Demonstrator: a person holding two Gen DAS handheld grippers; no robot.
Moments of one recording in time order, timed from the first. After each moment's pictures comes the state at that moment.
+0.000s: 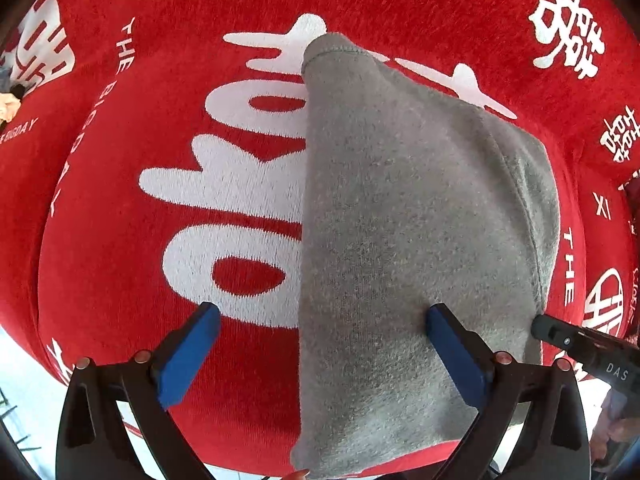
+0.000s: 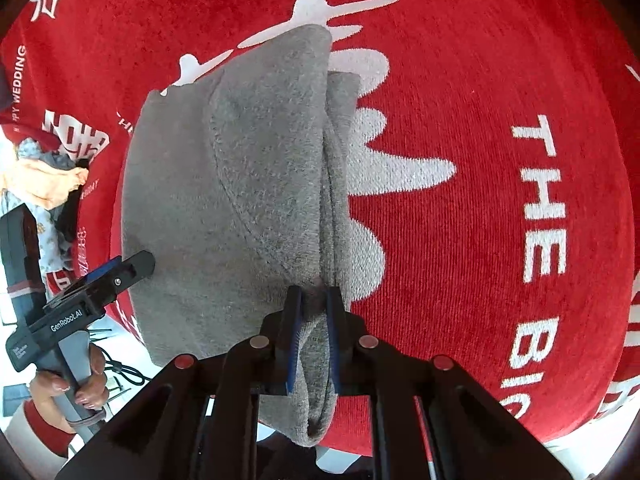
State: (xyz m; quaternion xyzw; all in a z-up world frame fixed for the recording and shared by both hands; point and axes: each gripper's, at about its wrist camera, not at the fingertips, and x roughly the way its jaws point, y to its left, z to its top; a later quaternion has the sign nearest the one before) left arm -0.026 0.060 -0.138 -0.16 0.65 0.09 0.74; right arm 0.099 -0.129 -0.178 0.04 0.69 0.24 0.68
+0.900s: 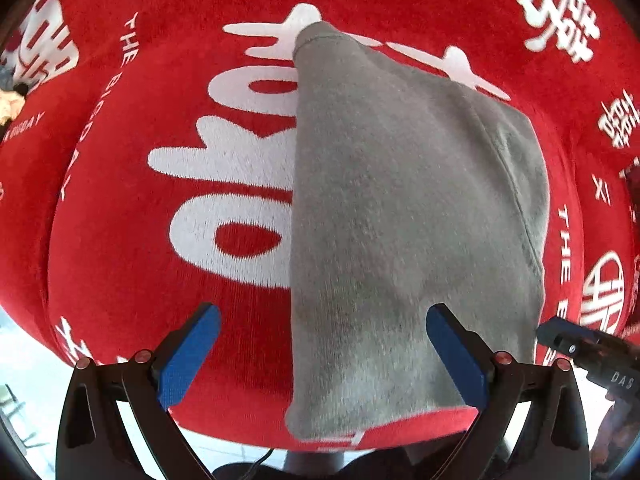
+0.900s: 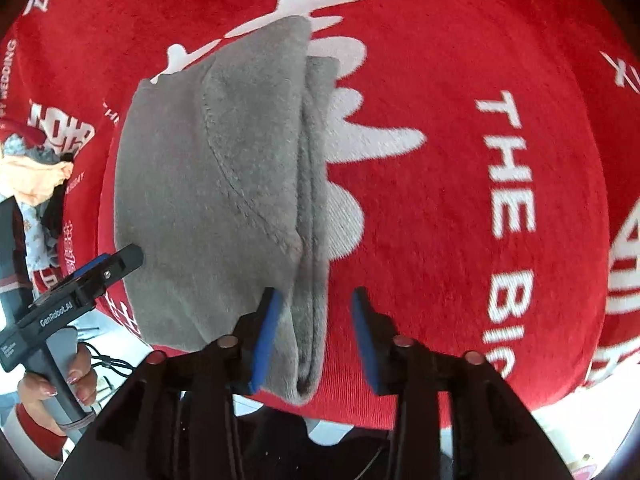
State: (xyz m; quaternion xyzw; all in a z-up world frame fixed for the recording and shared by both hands) left arm -0.043 0.046 -0.121 -0.14 0.67 0.08 0.72; right arm 0.080 -0.139 -0.165 0.02 0.71 0.19 0.68
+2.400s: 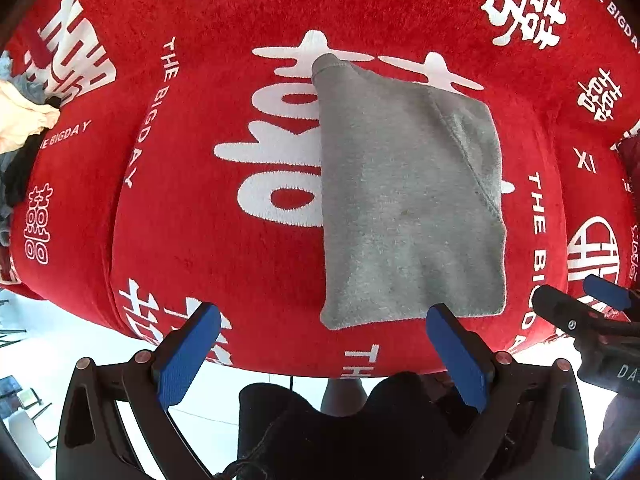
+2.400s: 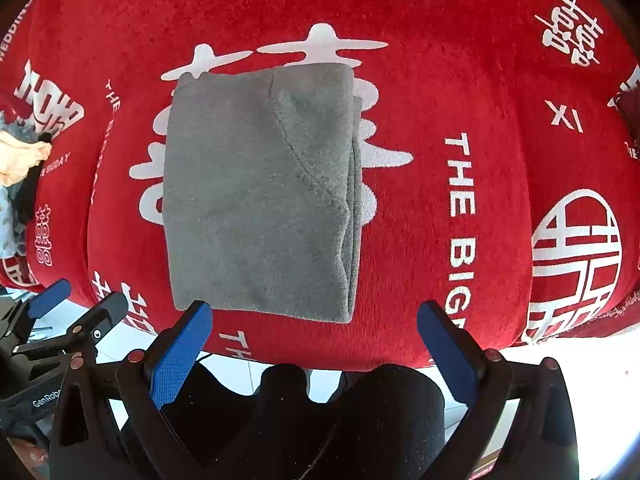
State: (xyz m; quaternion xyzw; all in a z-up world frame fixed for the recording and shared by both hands) left arm -0.084 0.044 -0.027 -0.11 0.69 0.10 0.71; right arm 0.034 -0.086 -0.067 -0.07 0.69 0.13 0.71
